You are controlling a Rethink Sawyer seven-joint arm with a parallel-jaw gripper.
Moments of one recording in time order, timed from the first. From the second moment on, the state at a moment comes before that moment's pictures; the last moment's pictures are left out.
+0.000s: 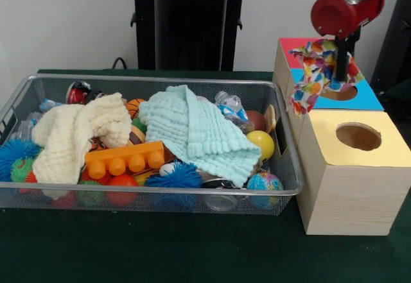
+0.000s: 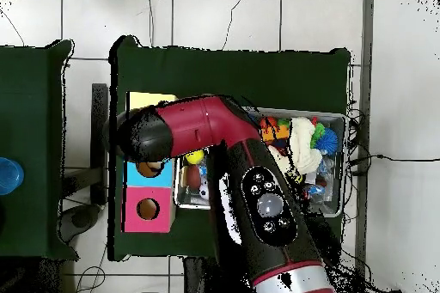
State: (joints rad) arm -0.29 -0.79 0.43 1.58 -0.30 0.72 1.17
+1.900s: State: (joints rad) arm -0.06 -0.64 0.22 1.48 -0.19 0.61 1.36
